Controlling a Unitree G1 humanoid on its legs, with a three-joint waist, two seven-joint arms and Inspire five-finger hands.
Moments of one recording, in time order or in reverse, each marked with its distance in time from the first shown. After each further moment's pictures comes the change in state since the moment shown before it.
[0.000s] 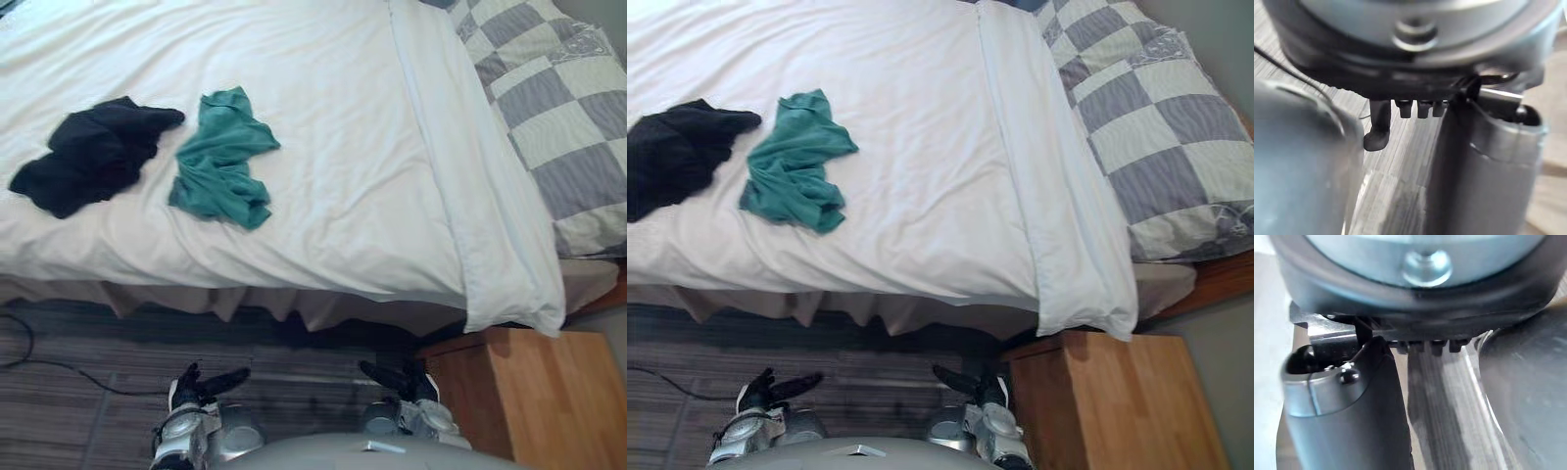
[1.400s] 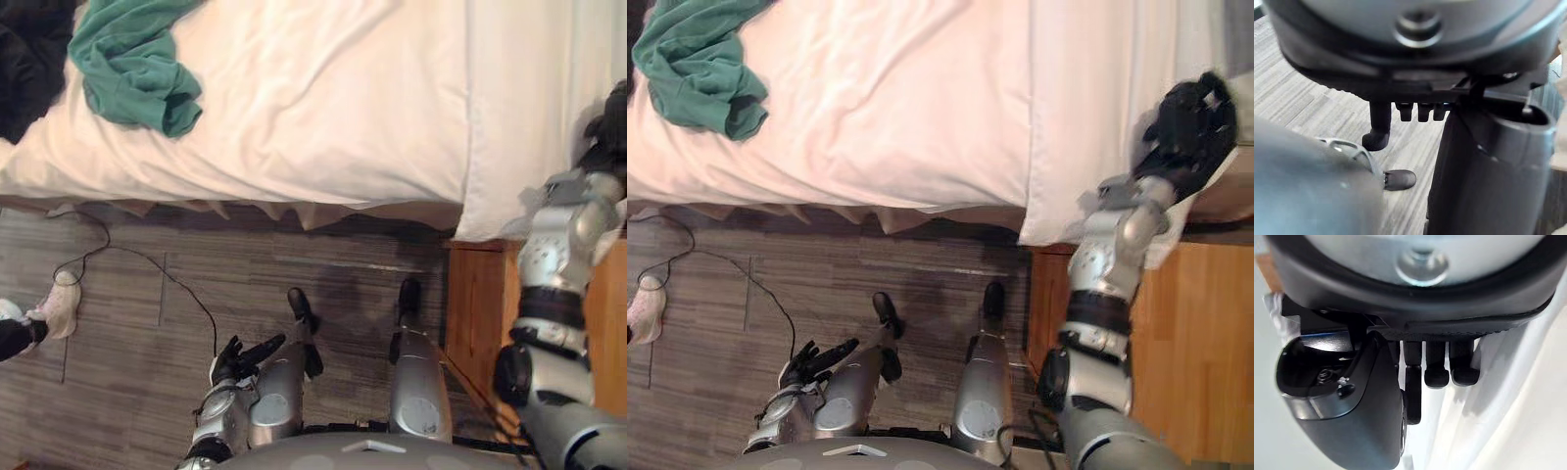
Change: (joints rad) left arm -0.051 -0.152 0.008 -0.116 -0.214 -0.025 0.030; right arm -0.474 -0.211 -0.287 -0.670 0.439 -0.238 -0.275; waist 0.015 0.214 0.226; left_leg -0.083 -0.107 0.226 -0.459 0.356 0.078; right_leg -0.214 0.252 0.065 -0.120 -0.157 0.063
